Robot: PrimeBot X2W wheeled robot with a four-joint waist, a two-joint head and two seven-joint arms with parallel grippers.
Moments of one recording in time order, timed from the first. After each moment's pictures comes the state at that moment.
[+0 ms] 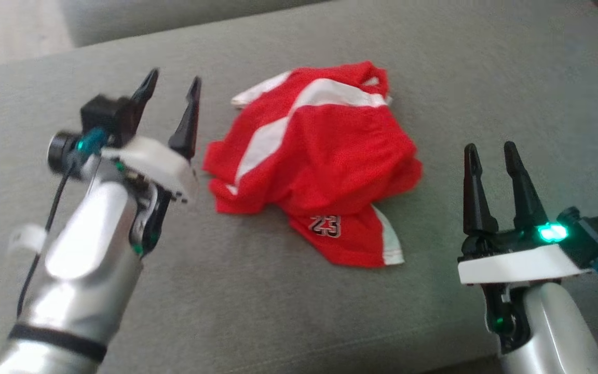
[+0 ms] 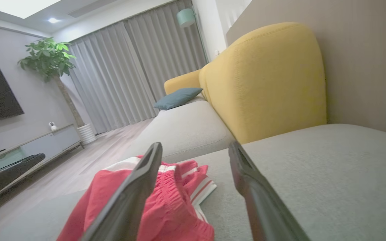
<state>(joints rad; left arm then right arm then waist) -0.67 0.23 -0.54 0.60 -0.45 0.01 -0.25 -0.15 -0.04 0.12 0.13 0.35 0.13 -0.25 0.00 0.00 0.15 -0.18</state>
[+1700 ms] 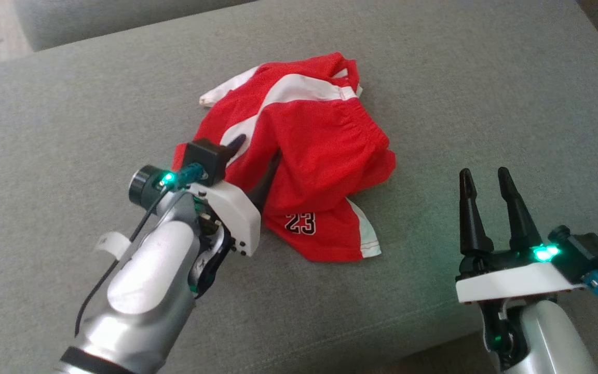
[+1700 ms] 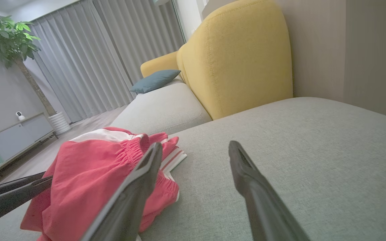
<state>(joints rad) -0.55 0.14 -0.63 0.49 -0.36 -0.03 -0.02 -0.10 -0.04 0.12 0.17 0.34 0.13 -0.25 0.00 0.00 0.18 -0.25</state>
